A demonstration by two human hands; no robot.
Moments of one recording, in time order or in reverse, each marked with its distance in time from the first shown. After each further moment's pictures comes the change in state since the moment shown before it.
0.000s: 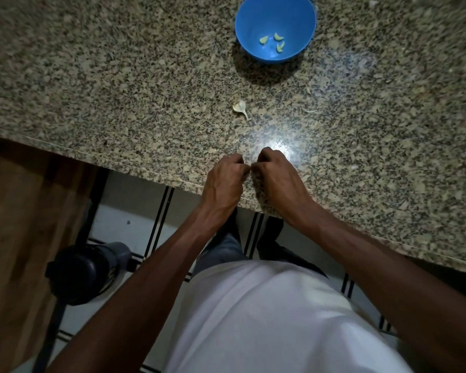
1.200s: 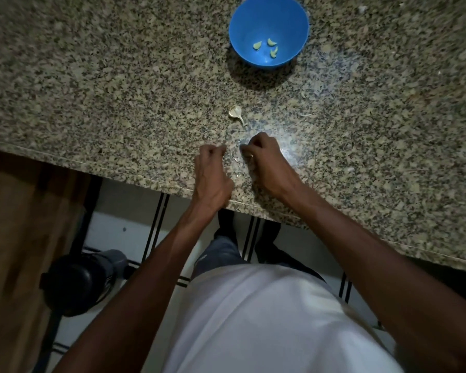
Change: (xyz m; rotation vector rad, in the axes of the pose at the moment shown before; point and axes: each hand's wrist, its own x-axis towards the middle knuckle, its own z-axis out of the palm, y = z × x) left_hand 0.014 -0.019 -0.002 -0.295 0.050 -0.281; right_hand 0.040 0.005 -0.002 0.105 0.127 -0.023
